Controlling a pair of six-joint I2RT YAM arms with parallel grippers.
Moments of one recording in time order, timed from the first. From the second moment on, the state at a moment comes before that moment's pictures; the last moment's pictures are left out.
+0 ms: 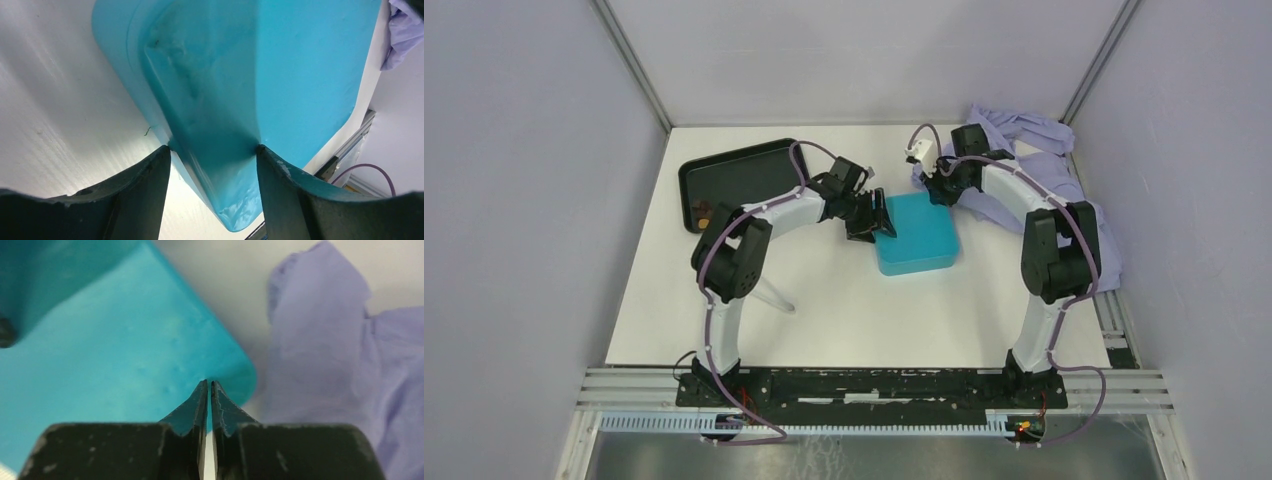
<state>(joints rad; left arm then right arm) -0.59 2.08 1.48 -0.36 0.41 -0.64 0.23 1.92 1.46 -0.52 -0.33 -0.71</state>
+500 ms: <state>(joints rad) -0.66 1.92 1.15 -0.05 0.62 -0.78 0.22 1.78 1.55 -0.59 -0.63 -0.61</state>
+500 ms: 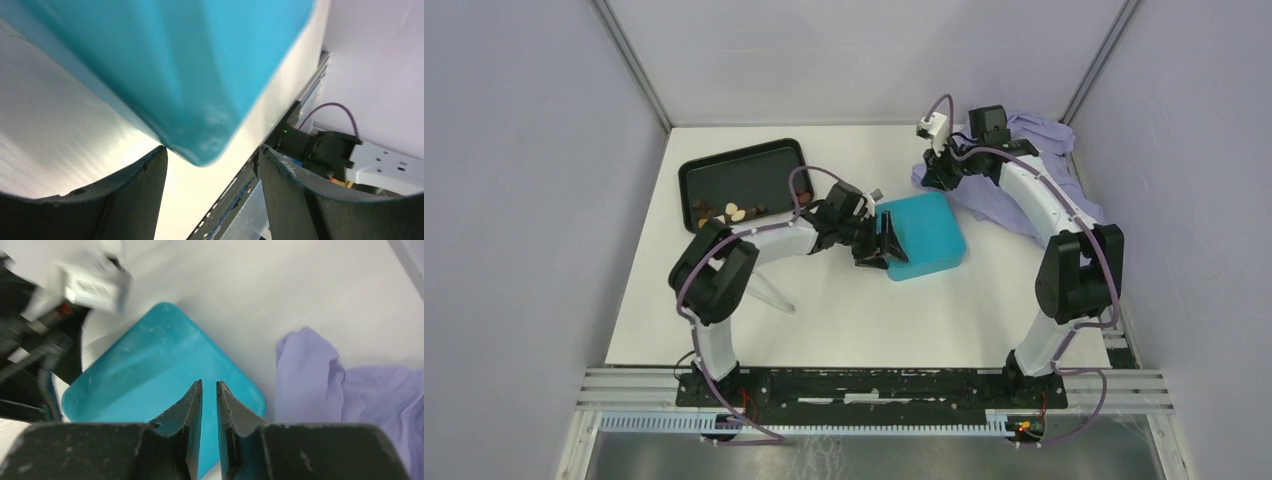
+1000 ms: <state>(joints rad) -0.41 1.87 1.42 -0.13 0.33 -0.70 0.06 1.48 1.13 -0.96 -0.81 -1.11</state>
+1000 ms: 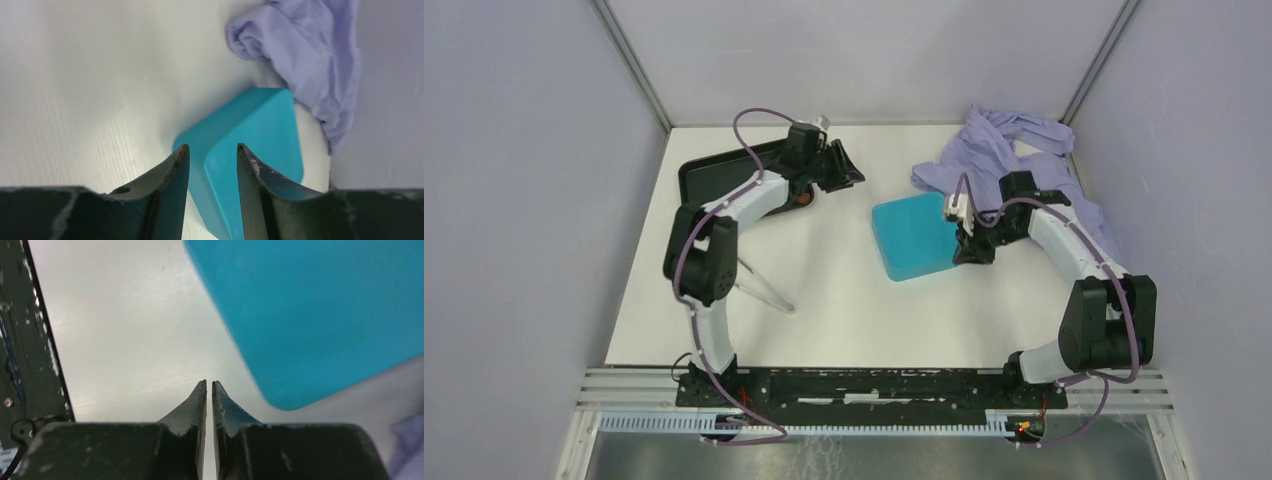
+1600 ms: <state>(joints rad) -0.52 2.18 1.50 -0.18 0.44 -0.59 0.06 1.58 0.89 -0.58 -0.49 -0.83</state>
